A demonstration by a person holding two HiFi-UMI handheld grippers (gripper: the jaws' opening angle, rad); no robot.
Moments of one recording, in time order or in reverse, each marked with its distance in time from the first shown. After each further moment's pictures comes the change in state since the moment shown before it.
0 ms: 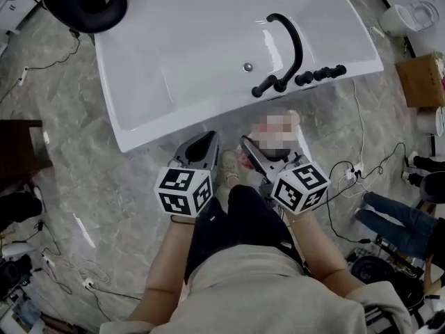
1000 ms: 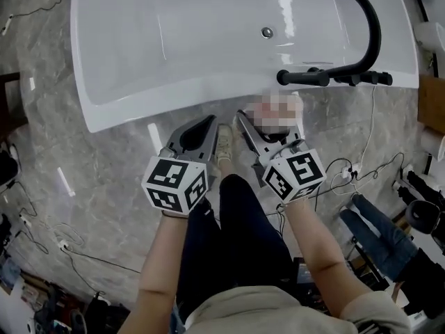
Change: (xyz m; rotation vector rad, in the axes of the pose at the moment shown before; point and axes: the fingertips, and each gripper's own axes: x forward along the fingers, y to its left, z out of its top) left arm 0.119 0.117 -0.098 -0.170 0.040 0.047; right arm 0.164 -0.103 -0.100 -0.132 0.091 0.029
